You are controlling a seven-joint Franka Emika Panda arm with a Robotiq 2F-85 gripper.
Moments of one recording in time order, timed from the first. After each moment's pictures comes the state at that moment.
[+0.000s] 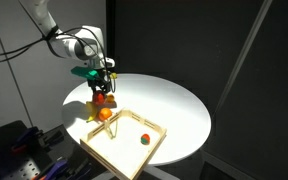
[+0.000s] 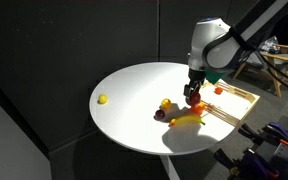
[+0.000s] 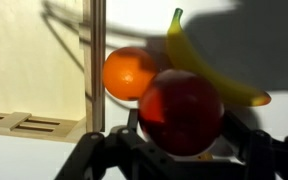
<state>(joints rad) 0.08 0.20 0.03 -2.40 -0.14 2.61 0.12</state>
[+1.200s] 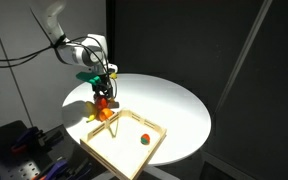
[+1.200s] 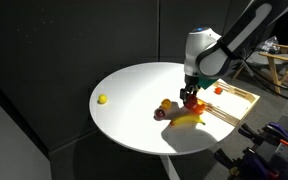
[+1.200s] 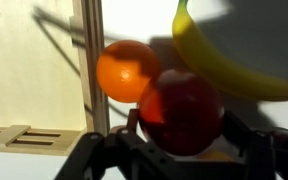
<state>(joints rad) 0.11 0.32 -0.01 -2.32 -0.18 2.62 0.24</state>
